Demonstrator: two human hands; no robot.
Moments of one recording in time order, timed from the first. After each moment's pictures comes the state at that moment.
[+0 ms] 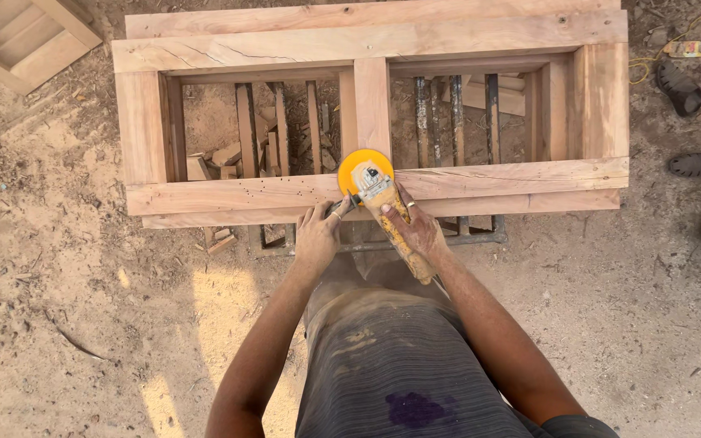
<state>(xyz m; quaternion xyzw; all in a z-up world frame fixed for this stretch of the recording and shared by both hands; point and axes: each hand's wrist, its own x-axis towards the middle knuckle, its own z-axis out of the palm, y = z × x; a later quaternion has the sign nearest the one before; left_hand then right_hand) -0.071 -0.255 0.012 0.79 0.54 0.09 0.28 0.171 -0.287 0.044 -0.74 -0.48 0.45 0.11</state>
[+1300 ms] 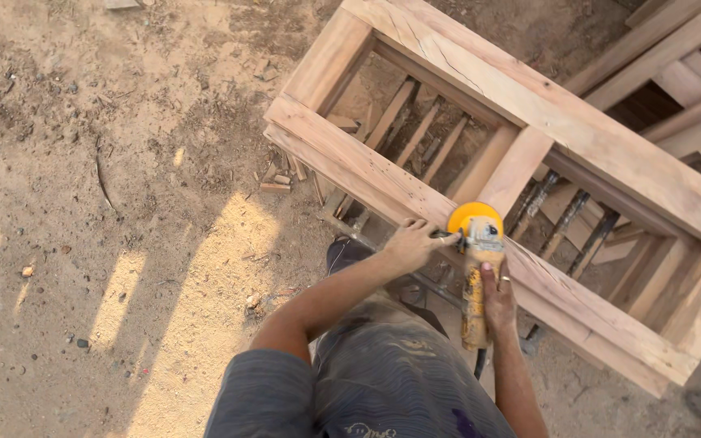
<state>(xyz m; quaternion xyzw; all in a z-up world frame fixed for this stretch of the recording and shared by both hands) -0.055 -0.268 0.002 0.81 0.52 0.10 0.24 0.177 -0.301 0.042 -0.69 -0.44 0.52 0.23</state>
